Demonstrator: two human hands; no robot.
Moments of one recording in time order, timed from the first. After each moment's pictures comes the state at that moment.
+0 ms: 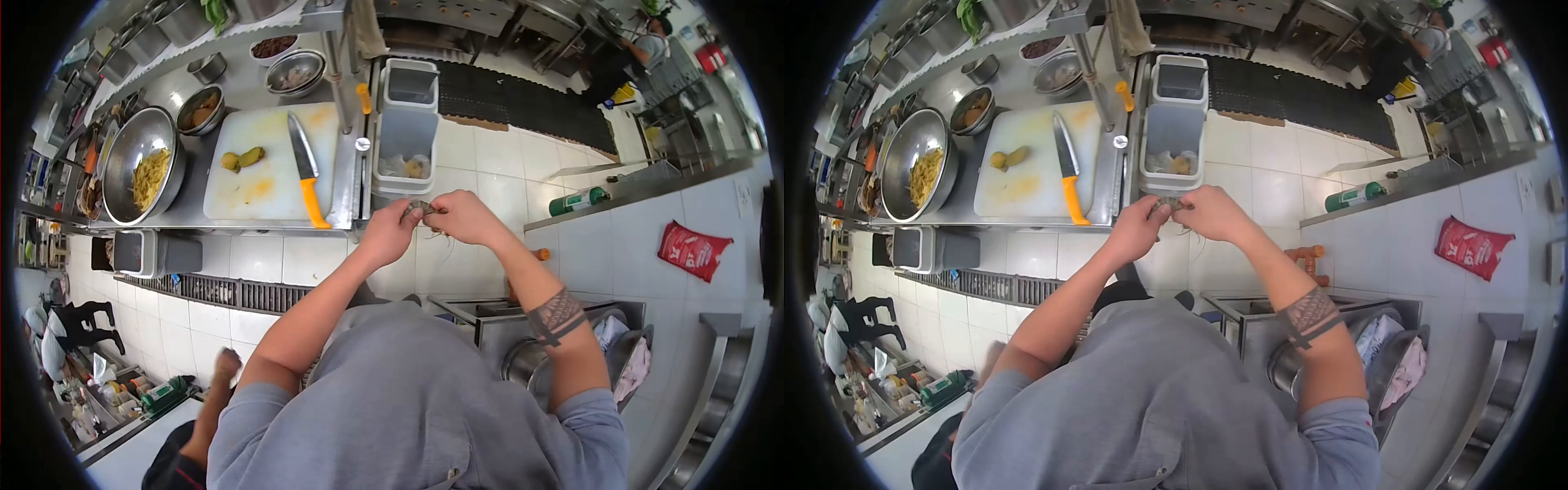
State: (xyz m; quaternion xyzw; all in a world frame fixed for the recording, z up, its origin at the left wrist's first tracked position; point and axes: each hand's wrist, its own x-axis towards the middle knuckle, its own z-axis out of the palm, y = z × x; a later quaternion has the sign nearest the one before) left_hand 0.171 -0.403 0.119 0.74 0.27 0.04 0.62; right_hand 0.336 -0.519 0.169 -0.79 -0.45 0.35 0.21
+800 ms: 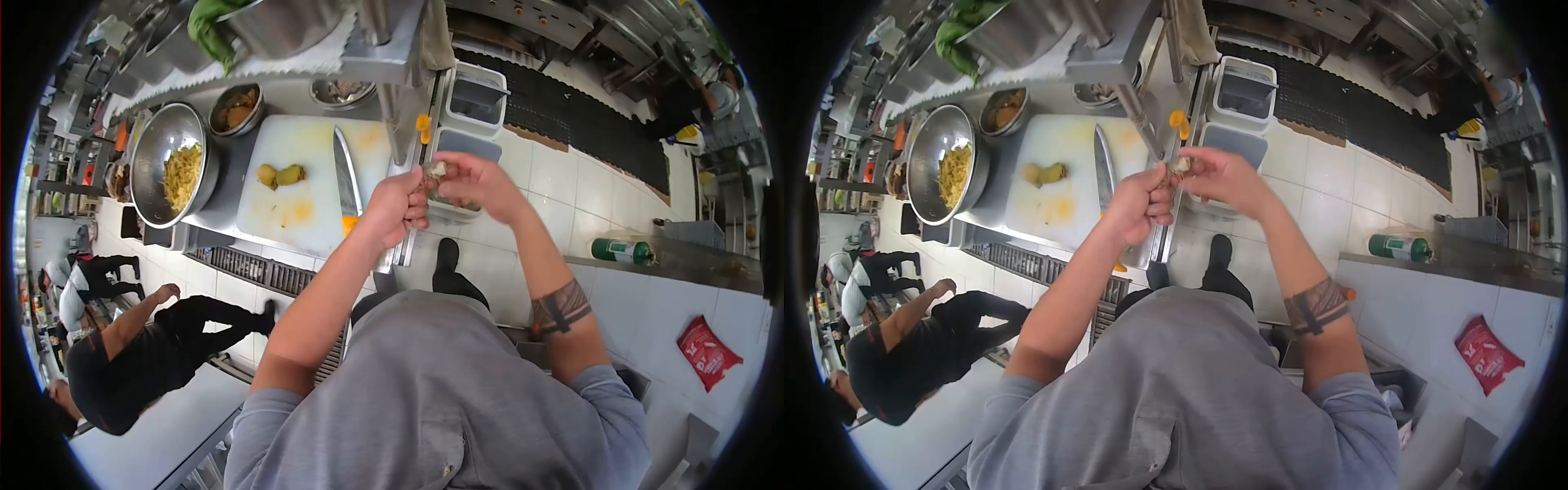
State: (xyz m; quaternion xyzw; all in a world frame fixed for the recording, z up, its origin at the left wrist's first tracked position) left_hand 0.240 -0.231 0.155 0.30 0.38 0.09 0.87; right_hand 0.434 -0.335 0.144 -0.54 -0.35 0.56 0.52
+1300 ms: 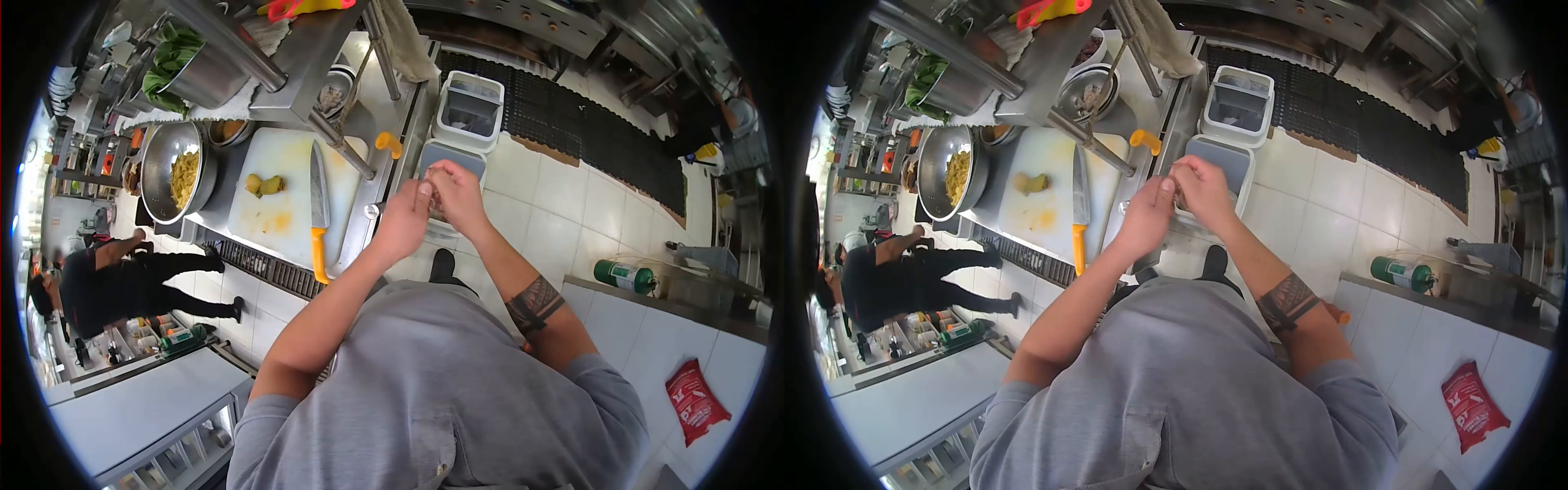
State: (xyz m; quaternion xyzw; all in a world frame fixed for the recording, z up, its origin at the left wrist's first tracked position) left_hand 0.347 -0.294 0.124 0.65 0.46 0.15 0.59; right_hand 0.494 -0.338 0.092 -0.54 -0.30 0.50 0.61
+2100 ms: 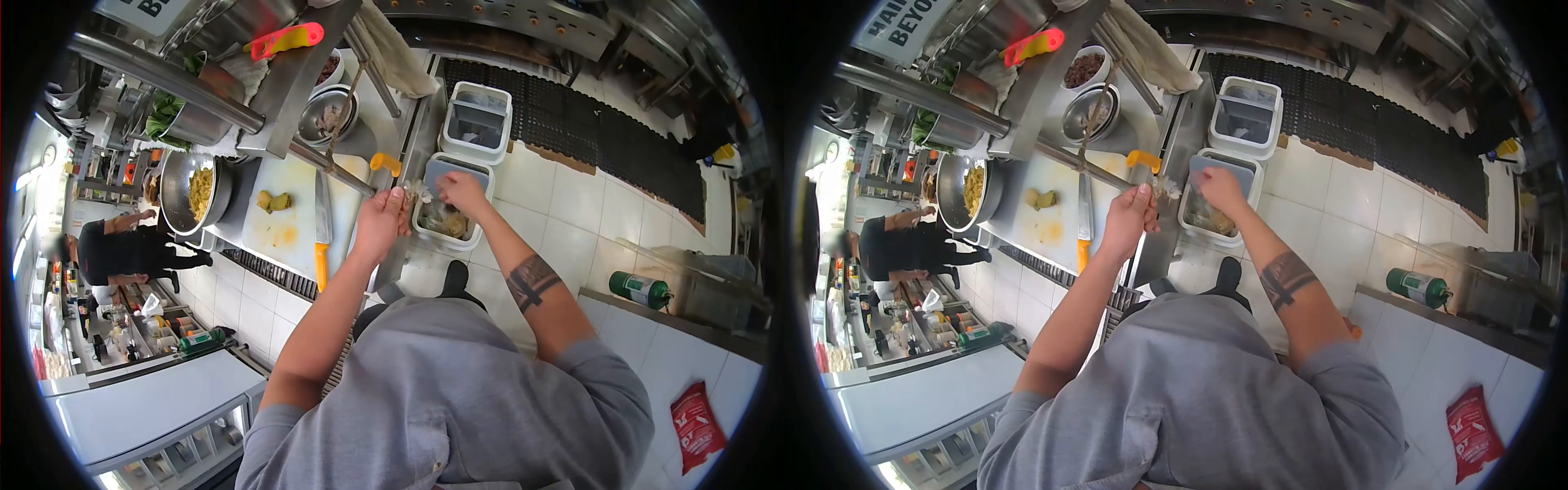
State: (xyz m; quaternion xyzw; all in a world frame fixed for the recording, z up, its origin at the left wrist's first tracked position) left_hand 0.357 -0.271 0.126 0.52 0.45 0.21 0.69; right_hand 0.575 -0.291 -0.027 -0.69 -0.42 0.45 0.39
